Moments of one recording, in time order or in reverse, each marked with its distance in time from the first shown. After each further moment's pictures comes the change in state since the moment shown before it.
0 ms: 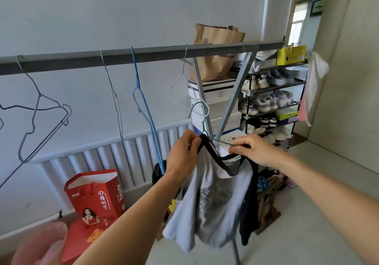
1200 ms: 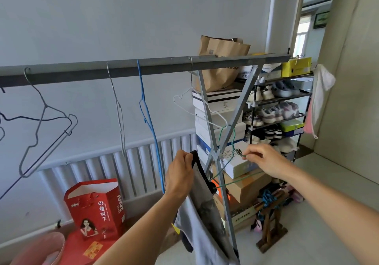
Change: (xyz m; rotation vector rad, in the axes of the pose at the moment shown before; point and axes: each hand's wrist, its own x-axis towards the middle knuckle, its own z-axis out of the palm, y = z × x) left_hand 0.007 -0.021 0.004 0.002 0.086 -0.246; right_hand 0.012 0.021 -0.012 -0.104 0.119 0.109
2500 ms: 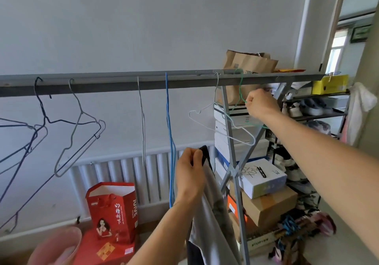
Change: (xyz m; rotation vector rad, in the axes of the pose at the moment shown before) left_hand 0.000 0.038 -0.027 -0.381 0.246 0.015; right_hand 0.143 -0.127 -0.061 -0.266 0.439 0.086
